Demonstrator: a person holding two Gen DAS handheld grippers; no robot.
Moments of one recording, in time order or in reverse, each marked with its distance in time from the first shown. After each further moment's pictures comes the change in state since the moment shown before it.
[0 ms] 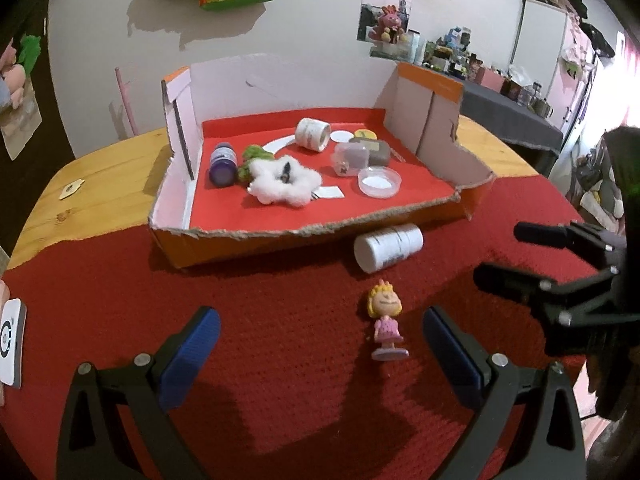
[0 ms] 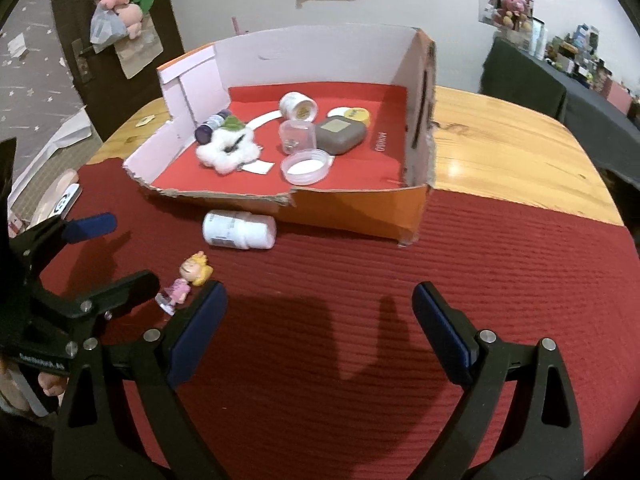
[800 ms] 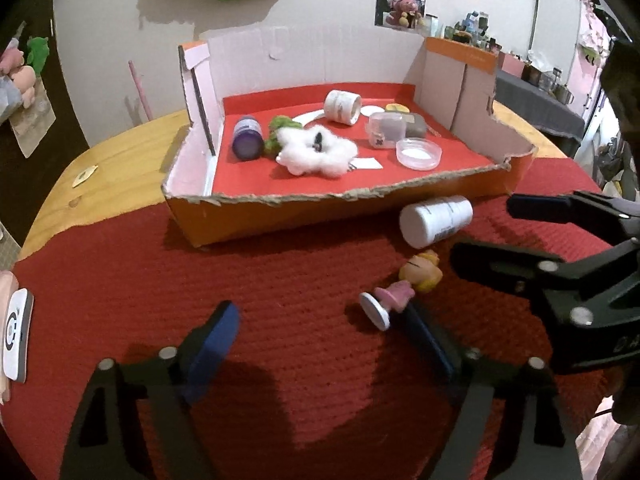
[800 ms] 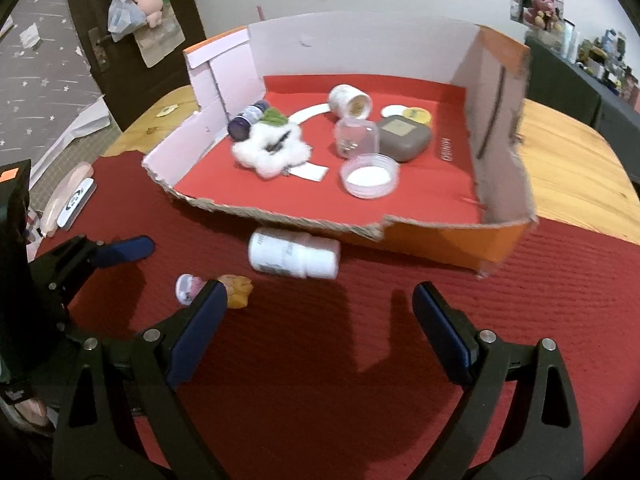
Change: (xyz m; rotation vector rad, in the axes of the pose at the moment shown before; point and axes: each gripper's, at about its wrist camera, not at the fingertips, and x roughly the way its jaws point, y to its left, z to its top) left arm 0.021 0.016 -0.009 0.004 0.033 0.085; right arm 0.035 0.042 0.021 -0.047 0.026 0.098
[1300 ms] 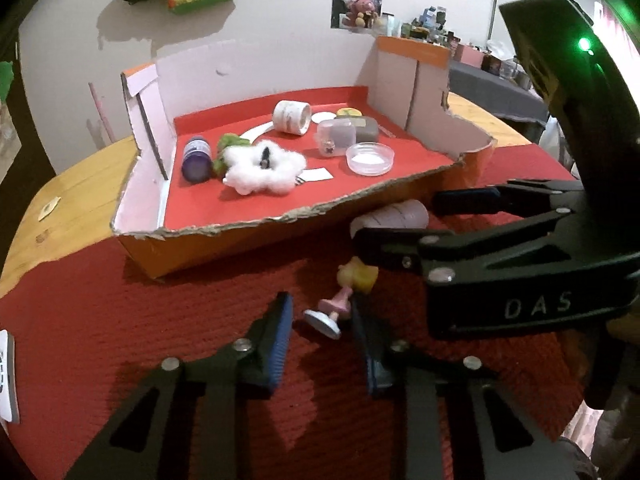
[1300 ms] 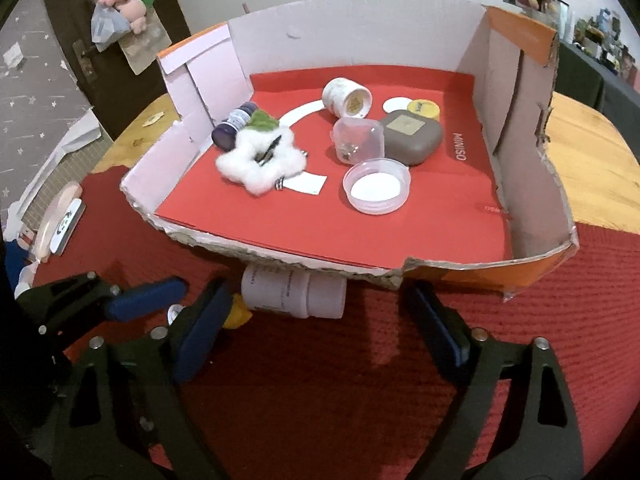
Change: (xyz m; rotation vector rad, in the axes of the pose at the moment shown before) left arm 0.001 -0.015 0.007 0.095 -0.019 -0.114; right arm 0.021 -0.006 0.012 0.069 0.028 0.004
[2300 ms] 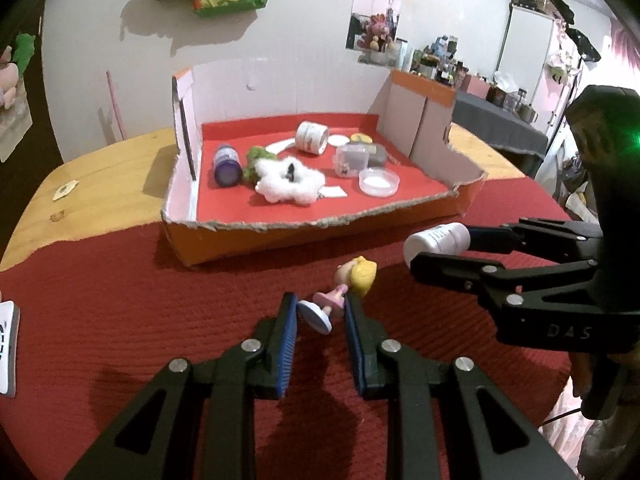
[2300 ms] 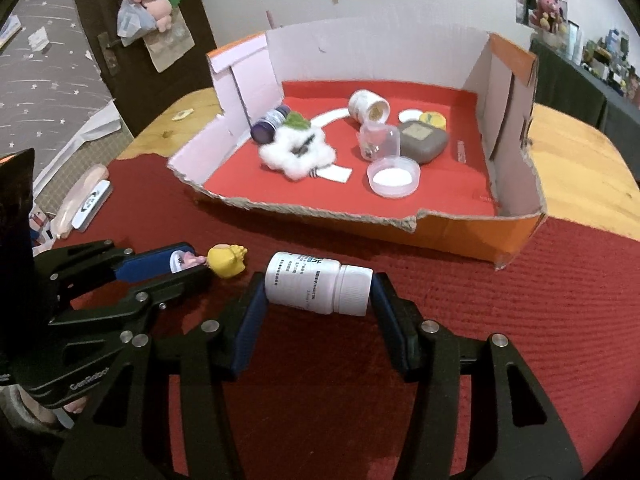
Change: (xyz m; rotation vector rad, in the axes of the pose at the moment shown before) left arm -0.033 0.016 -0.008 -0.093 -0.069 -0.028; right arm -0.041 0.018 -0.021 -0.073 -0.057 0.017
